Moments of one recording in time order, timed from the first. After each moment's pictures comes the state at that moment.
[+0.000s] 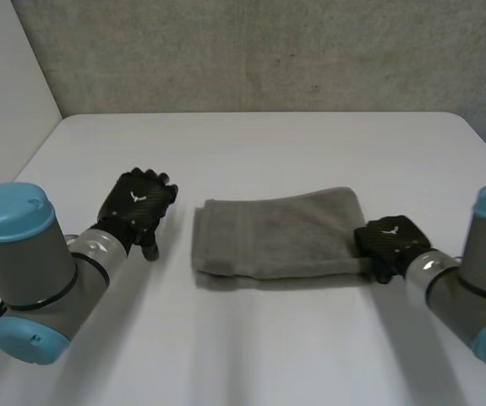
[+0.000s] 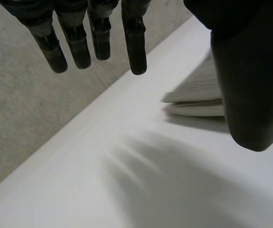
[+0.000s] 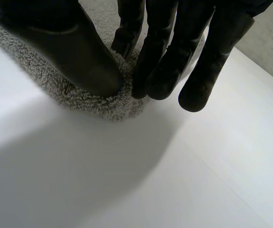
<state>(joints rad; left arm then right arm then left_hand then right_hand) 4.34 -1.99 -1.71 3.50 -1.42 3.55 1.82 -1.10 1.71 -0.12 1.38 2.65 0.29 0.30 0.29 0.30 0.08 1.30 1.32 1.34 1.34 1.15</state>
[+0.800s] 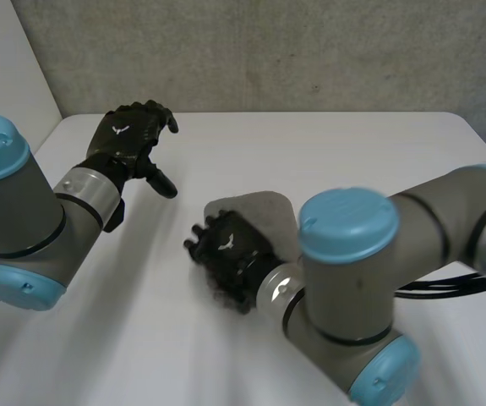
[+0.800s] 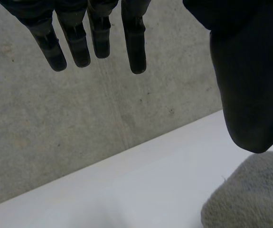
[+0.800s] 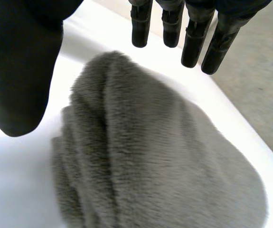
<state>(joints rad) 4.32 -1.93 -1.50 3.42 -1.45 3.13 2.38 -1.01 1.33 0.02 1.41 2.65 0.28 0.27 0.27 0.28 0.07 0.25 0.26 0.26 0.26 0.06</state>
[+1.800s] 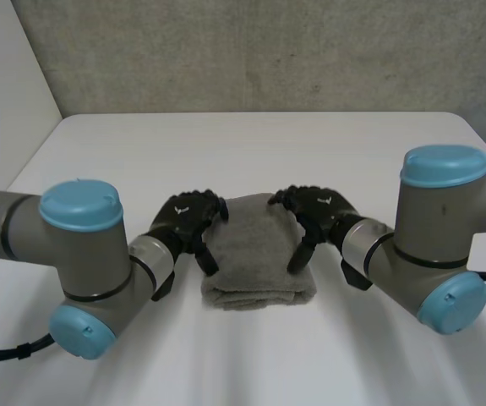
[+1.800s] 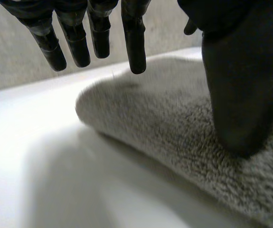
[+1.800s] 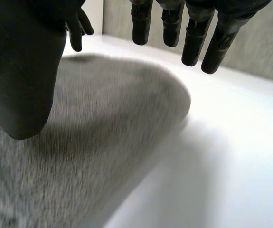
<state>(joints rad) 4.18 -2.15 -1.49 3.34 -1.45 3.09 2.05 -0.99 1.36 0.02 1.31 3.11 0.28 0.27 0.27 0.28 0.07 0.22 0.25 0.24 0.26 0.06</state>
